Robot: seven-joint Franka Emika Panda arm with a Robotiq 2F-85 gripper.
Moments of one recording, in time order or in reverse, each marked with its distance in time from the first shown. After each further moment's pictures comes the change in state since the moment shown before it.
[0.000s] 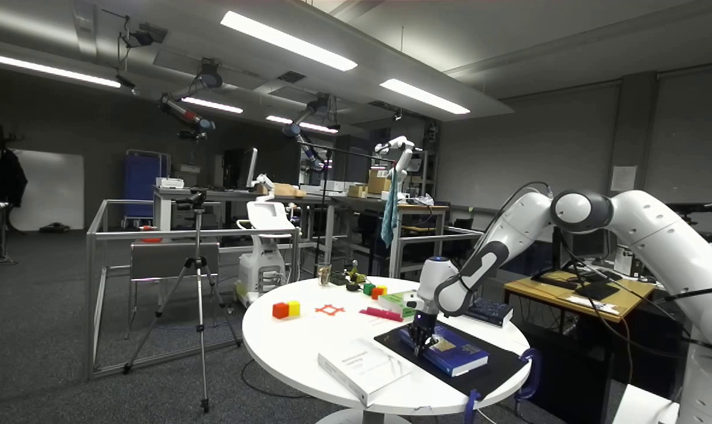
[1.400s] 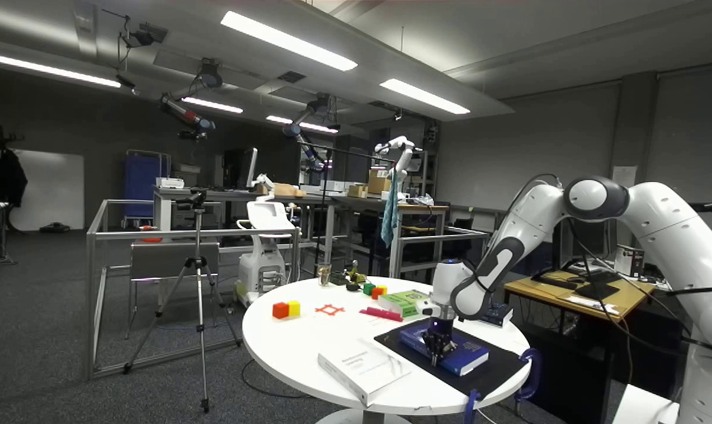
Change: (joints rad) arm -0.013 -0.121 0.012 -0.215 0.000 0.019 -0.082
